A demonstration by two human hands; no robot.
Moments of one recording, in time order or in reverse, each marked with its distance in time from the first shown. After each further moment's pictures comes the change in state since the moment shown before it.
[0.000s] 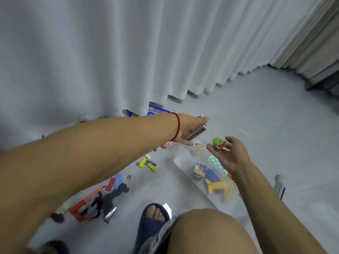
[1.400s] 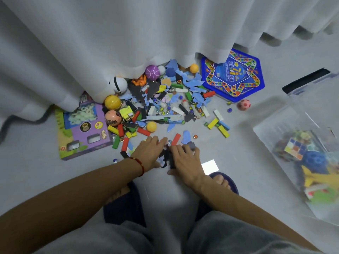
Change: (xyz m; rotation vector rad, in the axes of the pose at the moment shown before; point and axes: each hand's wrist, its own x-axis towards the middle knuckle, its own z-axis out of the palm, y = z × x) left_hand -0.034 -0.351 -0.196 1.344 0.400 -0.126; right_hand 0.011 0.376 0.055 -2.049 -0.962 -0.896
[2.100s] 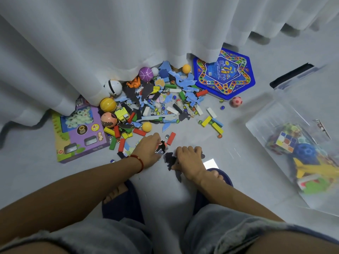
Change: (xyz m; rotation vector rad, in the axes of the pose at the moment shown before) left_hand -0.002 0.016 -0.015 -0.394 0.125 -0.164; right_hand -0.006 0.018 -0.002 0.063 -0.062 0.117
